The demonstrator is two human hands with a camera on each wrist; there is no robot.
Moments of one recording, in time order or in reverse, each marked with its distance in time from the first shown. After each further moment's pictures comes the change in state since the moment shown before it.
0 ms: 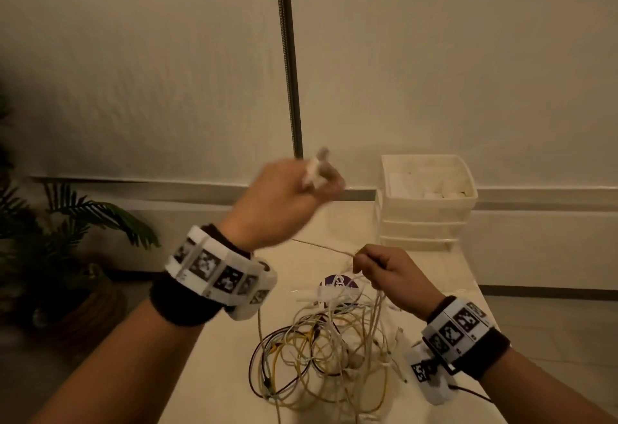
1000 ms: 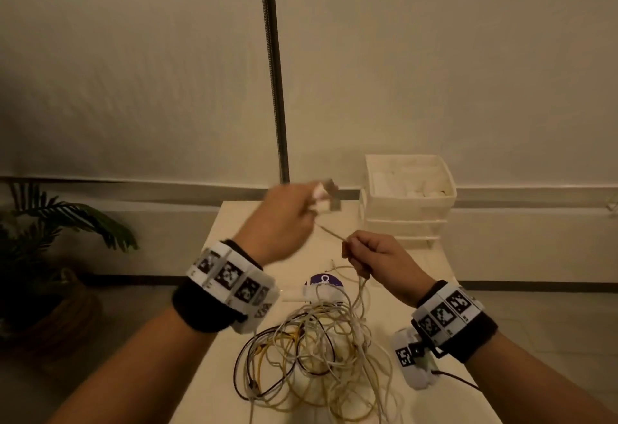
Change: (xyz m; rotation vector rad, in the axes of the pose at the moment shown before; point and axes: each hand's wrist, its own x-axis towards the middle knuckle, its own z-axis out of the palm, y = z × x) left_hand 0.000 -0.017 0.044 0.063 -0.031 -0.080; right_hand 0.008 -0.006 -0.009 0.251 -0.004 0.051
